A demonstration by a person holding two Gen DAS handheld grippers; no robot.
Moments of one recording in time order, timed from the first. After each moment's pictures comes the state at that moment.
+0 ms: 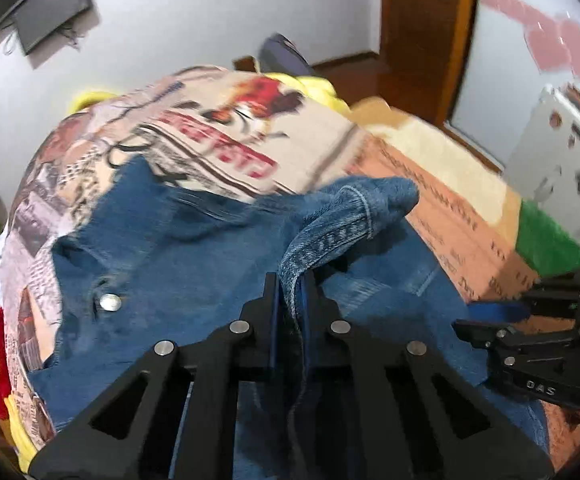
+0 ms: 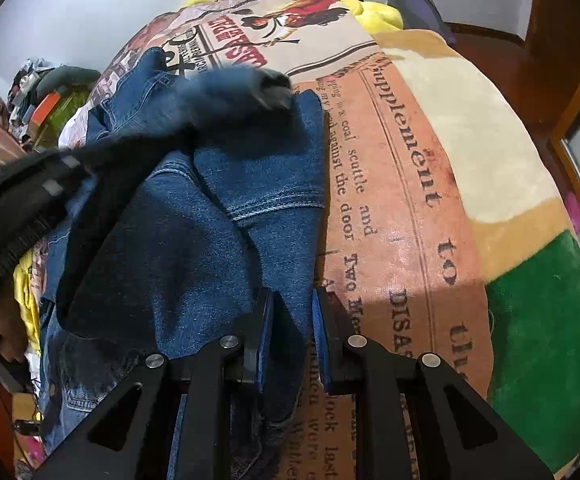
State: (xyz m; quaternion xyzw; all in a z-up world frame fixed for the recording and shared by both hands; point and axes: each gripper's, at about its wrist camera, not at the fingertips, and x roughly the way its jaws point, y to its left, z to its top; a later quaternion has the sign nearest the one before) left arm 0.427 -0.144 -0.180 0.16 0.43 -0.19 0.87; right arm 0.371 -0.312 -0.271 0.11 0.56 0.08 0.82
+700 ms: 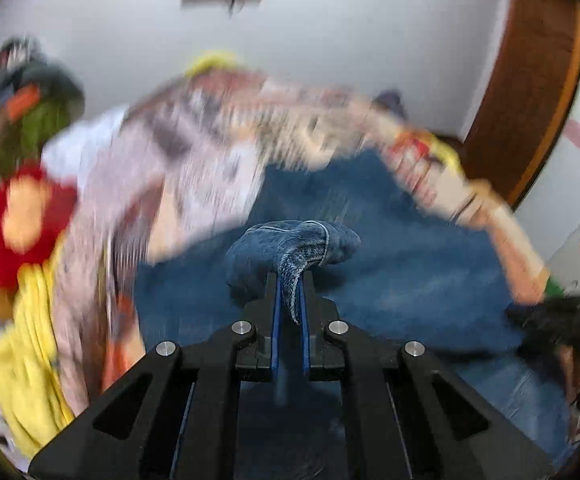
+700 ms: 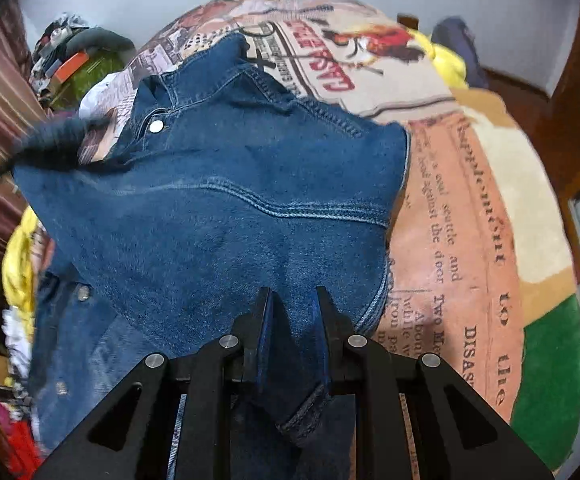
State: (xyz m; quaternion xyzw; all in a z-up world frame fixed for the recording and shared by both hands) left arm 0.377 0.092 -0.170 -0.02 0.43 -0.06 0.90; right arm 0.374 -0.239 -0.240 0.02 0.53 0.12 0.84
